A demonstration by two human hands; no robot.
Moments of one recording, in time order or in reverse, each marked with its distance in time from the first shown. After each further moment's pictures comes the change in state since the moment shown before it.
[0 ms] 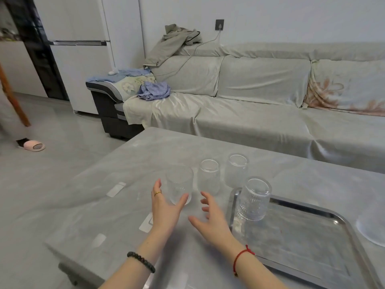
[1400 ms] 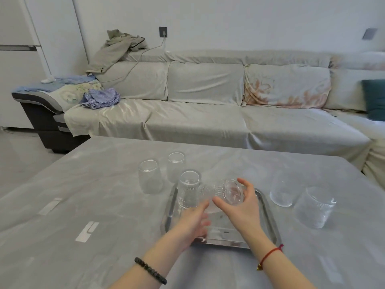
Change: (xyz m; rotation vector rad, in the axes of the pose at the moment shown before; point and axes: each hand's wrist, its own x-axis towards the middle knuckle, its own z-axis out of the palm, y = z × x) left_hand -0.129 0.084 0.127 -0.287 -0.781 -0.503; right_hand -0.090 0.023 -0.178 0.161 0.634 0.054
